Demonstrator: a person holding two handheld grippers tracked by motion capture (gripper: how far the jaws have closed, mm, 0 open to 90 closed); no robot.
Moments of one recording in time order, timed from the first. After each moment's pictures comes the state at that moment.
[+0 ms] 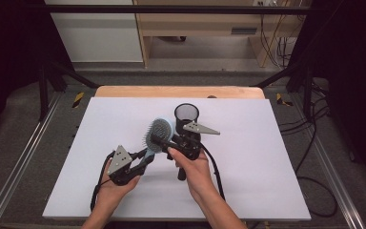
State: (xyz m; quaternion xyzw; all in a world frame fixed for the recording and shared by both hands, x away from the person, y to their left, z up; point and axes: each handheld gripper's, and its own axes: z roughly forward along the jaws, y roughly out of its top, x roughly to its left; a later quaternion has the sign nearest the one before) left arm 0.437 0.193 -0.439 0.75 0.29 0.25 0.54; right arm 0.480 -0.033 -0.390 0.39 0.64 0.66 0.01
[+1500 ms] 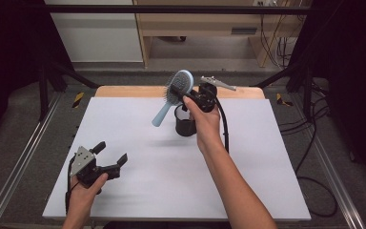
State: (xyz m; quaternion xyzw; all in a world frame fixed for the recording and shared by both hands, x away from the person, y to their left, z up) left arm 0.430 0.272 -0.441 0.67 0.40 0.30 0.56; right arm 0.579 -0.071 -0.324 0.46 0.59 0.65 0.10
